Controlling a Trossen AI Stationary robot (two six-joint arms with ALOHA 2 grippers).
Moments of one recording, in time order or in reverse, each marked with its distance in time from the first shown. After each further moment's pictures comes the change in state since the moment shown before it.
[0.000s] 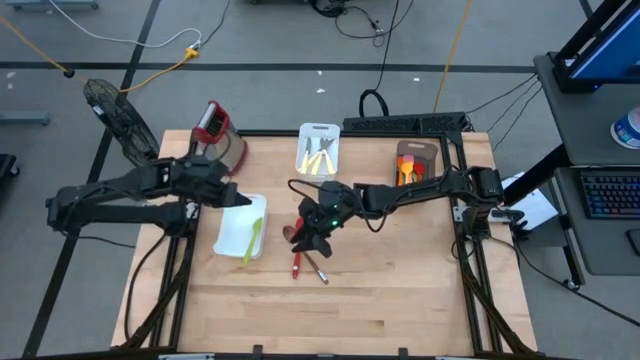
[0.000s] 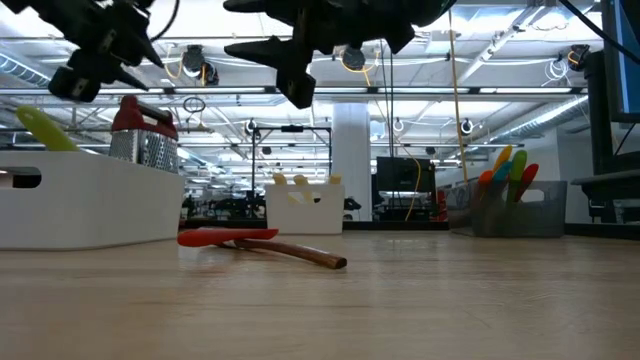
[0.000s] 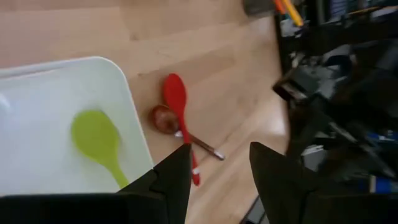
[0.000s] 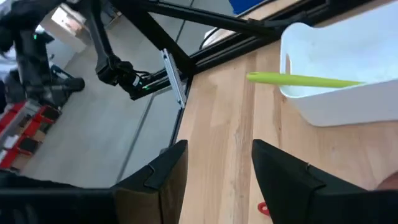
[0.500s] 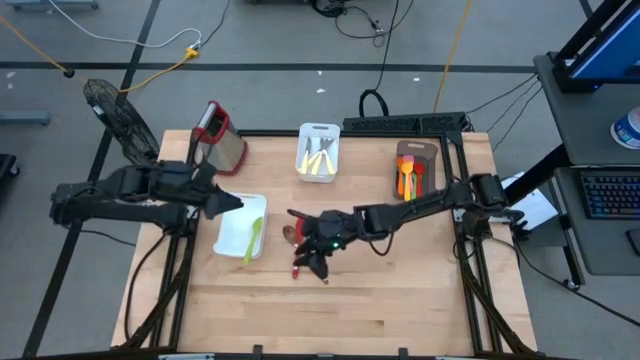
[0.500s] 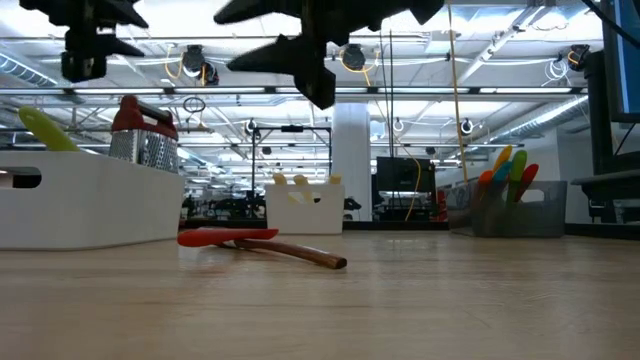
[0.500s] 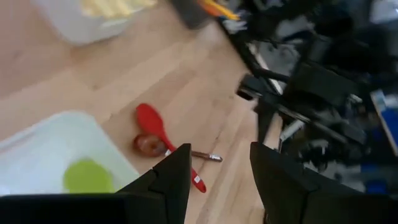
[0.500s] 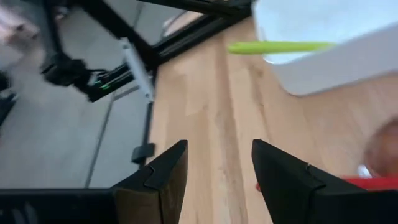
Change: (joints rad) left arm -0.152 -0.138 0.000 0.032 -0.132 0.270; right arm 0.140 0.000 0.000 -0.098 0.312 0.071
